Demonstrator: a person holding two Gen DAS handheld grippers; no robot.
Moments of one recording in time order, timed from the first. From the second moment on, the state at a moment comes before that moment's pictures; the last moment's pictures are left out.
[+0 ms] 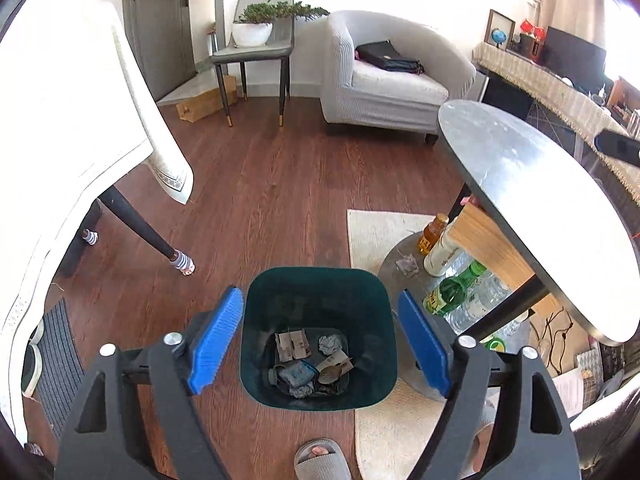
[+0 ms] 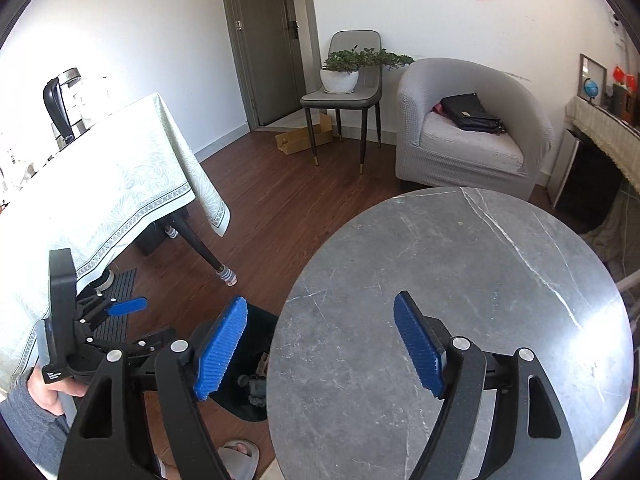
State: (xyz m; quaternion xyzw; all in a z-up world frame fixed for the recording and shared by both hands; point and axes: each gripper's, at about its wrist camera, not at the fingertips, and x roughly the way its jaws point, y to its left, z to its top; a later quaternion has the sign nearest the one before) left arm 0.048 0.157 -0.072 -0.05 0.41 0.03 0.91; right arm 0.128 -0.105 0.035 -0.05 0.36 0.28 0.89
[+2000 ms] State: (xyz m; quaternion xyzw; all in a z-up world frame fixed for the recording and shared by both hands) left arm -0.039 0.122 -0.010 -0.06 0.30 0.07 0.95; right arm 0.008 -0.253 0.005 -0.05 0.31 0.24 0.92
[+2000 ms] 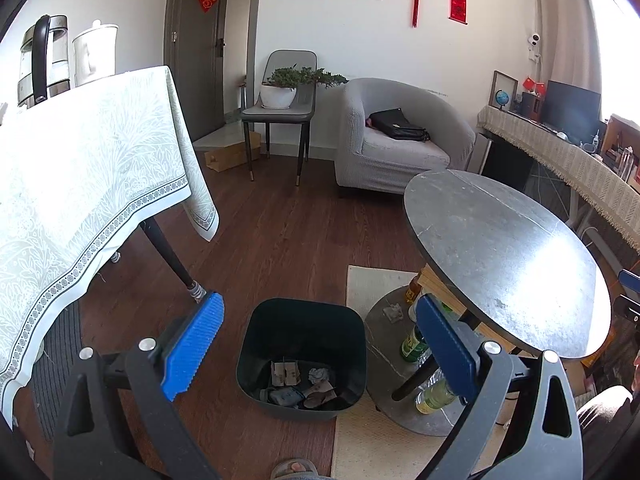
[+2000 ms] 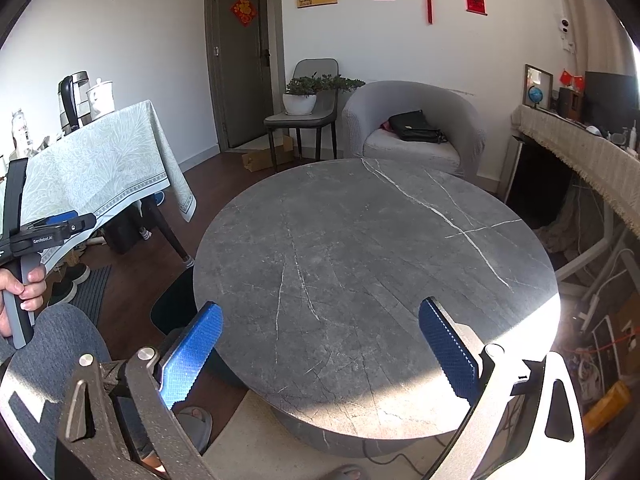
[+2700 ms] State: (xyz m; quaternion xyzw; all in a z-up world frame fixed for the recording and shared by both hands) left arm -0.036 0.115 -0.011 -0.04 0.31 0.08 0.95; right arm 0.013 -0.253 0.004 -0.04 0.31 0.24 0.92
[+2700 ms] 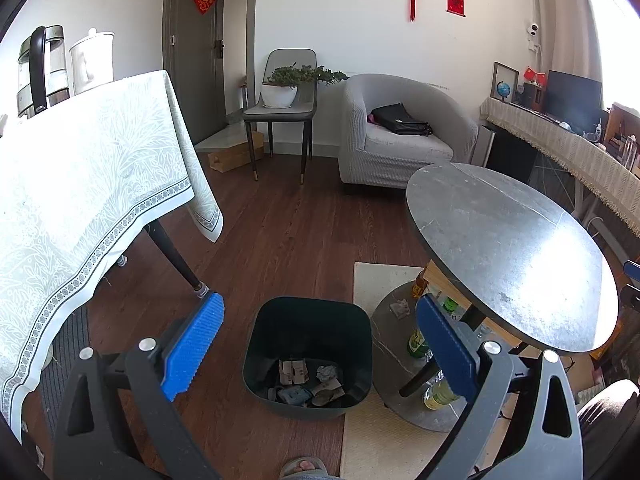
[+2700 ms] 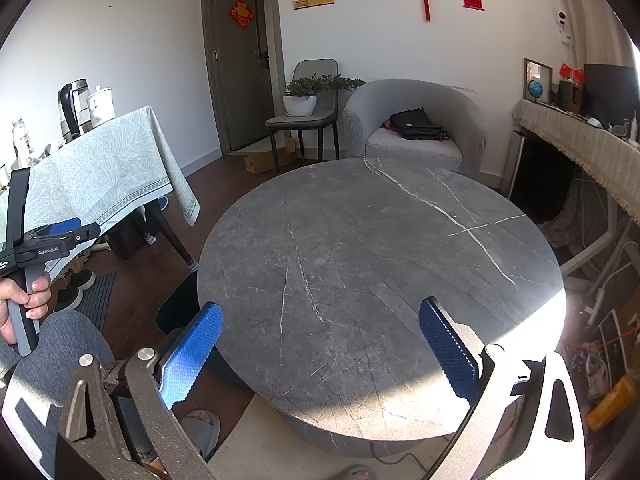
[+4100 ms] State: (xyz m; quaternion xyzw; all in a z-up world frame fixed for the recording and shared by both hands) left arm -0.037 0.110 -0.011 -0.03 0.31 0.08 0.95; right arm 0.013 -0.253 0.003 -0.04 0.31 0.24 0.92
